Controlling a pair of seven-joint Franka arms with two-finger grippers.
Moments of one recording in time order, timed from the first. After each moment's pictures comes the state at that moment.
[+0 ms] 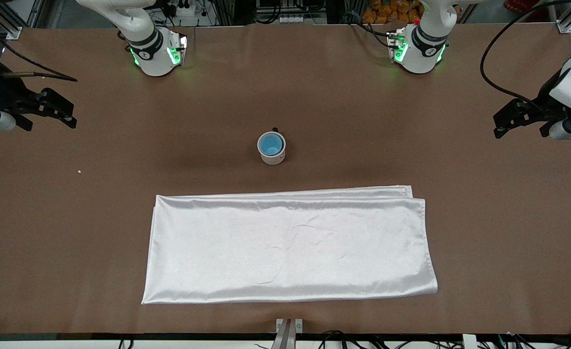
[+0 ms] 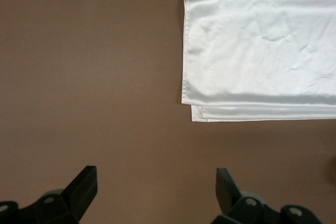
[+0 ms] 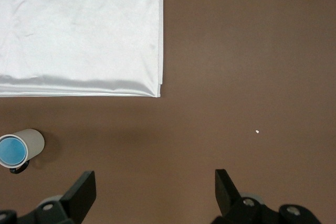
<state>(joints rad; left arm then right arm) 0.01 -0.02 -0.12 -1.60 0.04 1.66 -0.12 0.00 -0.03 0.07 -1.56 0.01 1.56 0.03</state>
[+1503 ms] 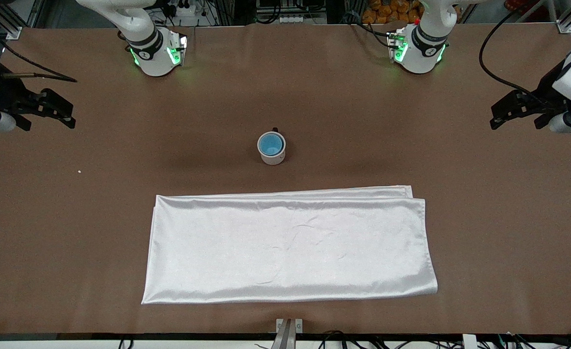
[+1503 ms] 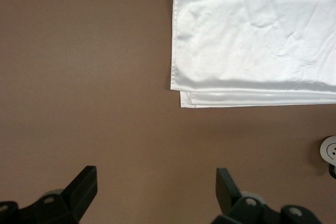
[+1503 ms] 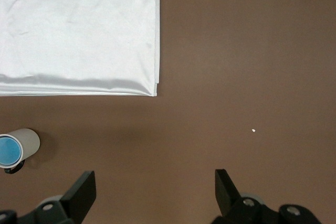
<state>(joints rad) 0.01 -0.03 -0.11 -1.58 -0.02 1.60 -0.12 0.00 -0.03 0.07 -1.56 0.00 1.56 0.03</state>
